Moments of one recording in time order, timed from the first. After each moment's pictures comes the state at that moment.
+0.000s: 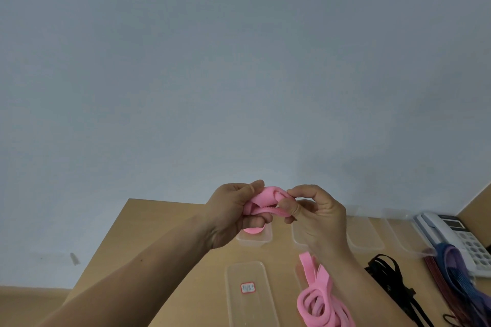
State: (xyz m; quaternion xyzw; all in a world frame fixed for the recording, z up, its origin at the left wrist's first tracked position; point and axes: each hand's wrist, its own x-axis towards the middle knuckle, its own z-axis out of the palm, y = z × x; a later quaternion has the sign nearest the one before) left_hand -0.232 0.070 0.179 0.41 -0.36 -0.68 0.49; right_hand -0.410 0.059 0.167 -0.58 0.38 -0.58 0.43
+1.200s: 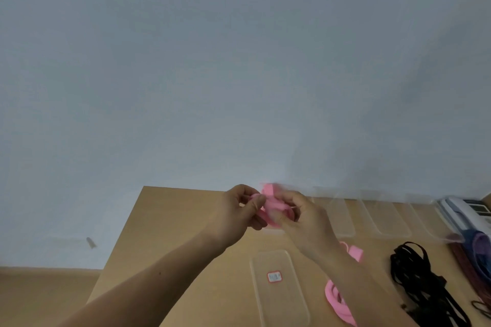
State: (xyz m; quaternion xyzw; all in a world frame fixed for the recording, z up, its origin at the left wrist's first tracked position) left_hand -0.175 0.054 0.099 0.52 -0.49 -0.49 0.50; right_hand -0.353 0.035 0.105 -0.72 0.48 -0.38 0.32
